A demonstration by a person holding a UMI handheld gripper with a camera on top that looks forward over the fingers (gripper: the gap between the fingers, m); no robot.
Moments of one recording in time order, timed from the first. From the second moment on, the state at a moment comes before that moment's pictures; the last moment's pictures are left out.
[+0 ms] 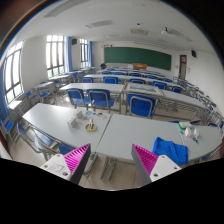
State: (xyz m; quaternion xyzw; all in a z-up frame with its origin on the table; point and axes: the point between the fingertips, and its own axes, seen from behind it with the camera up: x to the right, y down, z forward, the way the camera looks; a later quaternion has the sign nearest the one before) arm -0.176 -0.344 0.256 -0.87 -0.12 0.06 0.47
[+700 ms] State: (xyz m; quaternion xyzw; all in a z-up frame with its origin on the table) arm 0.042 -0.150 0.039 -0.90 0.03 -0.04 0.42
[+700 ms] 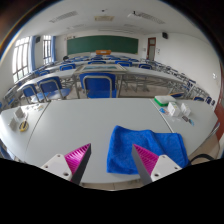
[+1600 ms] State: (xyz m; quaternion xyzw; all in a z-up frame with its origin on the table) arm -0.002 -0.112 0.082 -0.90 0.02 0.10 0.43
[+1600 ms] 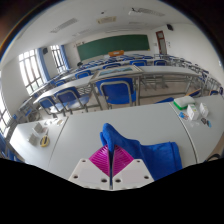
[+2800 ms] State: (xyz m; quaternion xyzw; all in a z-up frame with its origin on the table) arm 0.057 -0.313 0.202 -0.88 0.03 -0.07 0.46
